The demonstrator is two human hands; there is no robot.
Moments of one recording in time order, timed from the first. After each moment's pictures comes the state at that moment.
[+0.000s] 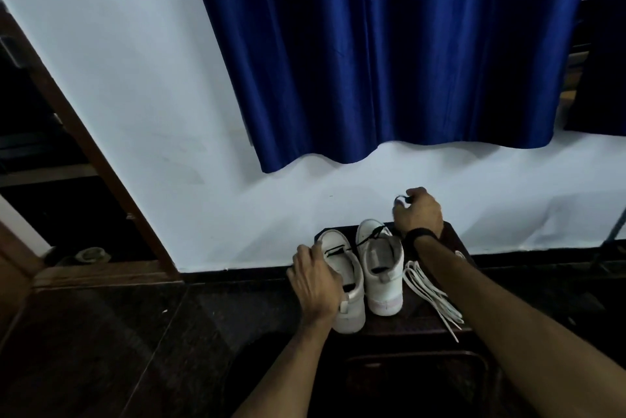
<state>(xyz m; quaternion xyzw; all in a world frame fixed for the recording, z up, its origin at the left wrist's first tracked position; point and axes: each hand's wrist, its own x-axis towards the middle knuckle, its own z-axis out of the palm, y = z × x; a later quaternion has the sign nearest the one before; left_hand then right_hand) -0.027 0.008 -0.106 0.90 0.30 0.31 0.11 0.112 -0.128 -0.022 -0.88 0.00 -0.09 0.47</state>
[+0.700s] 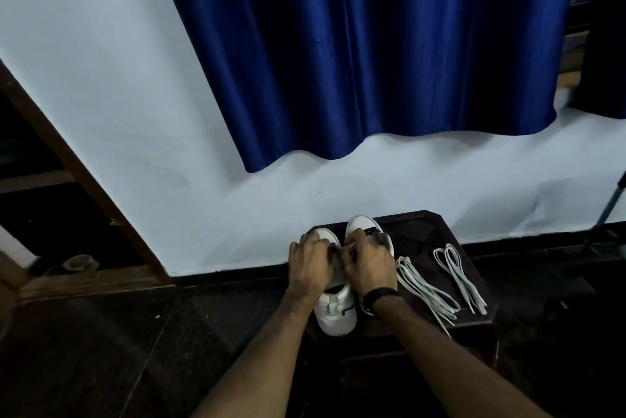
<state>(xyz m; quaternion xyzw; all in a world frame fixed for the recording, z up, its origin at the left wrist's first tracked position) 0.013 0.031 -0.093 0.97 0.14 0.19 0.02 0.049 -0.093 -0.102 -0.89 -0.21 -0.15 0.37</state>
